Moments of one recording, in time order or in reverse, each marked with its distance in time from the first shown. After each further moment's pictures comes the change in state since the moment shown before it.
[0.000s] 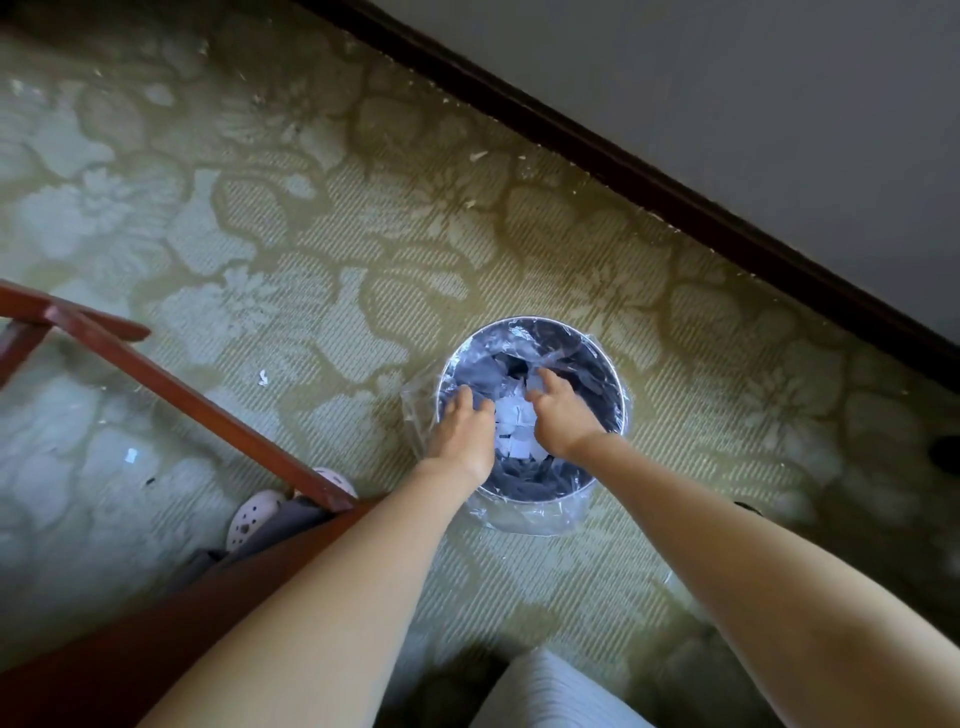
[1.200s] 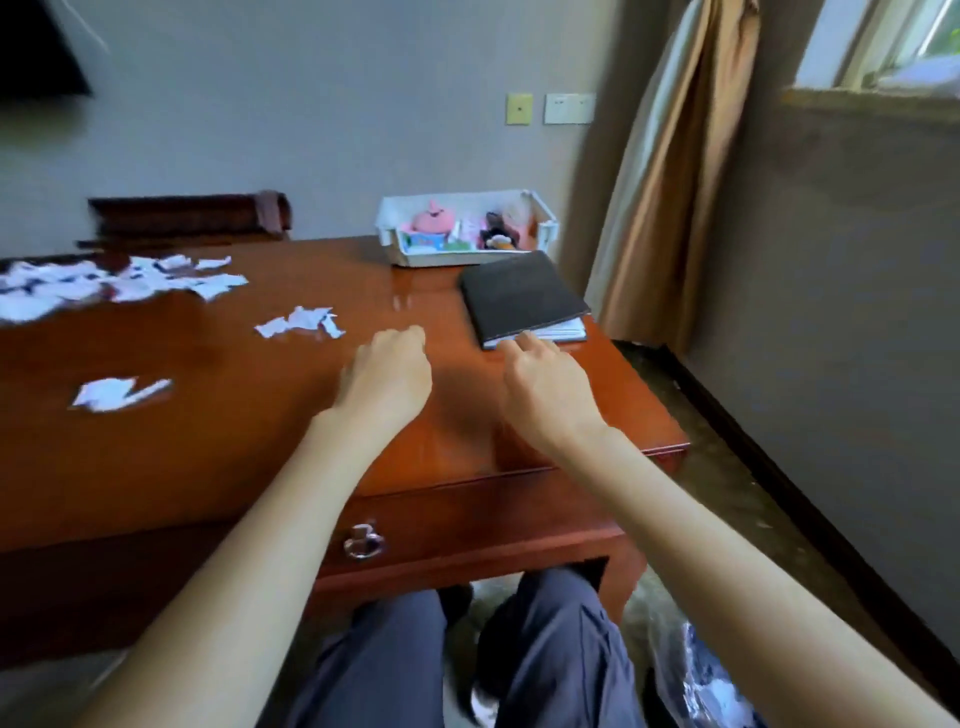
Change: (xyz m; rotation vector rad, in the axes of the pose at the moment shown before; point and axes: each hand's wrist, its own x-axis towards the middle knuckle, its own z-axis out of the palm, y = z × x) left_hand -0.557 -0.205 -0.114 -0.265 1.219 -0.682; right_hand -0.411 -0.437 -0.094 -0.361 0.821 -1.111
